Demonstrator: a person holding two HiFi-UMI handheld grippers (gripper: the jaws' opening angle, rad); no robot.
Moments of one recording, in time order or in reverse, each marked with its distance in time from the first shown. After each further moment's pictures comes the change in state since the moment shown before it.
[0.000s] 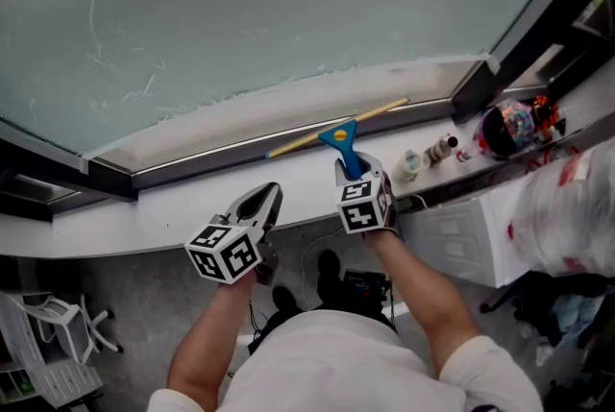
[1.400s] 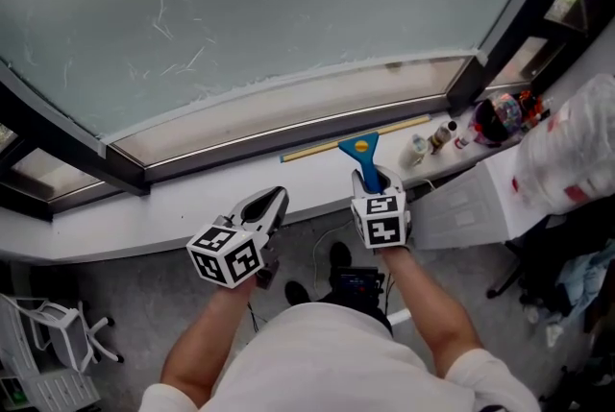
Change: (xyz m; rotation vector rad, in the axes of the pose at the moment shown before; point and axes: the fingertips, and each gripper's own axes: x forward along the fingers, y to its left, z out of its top) left arm -0.153 -0.004 -0.012 0.087 -0.011 -0.126; right arm -0.126 0.106 -0.009 0.096 -0.054 -0.088
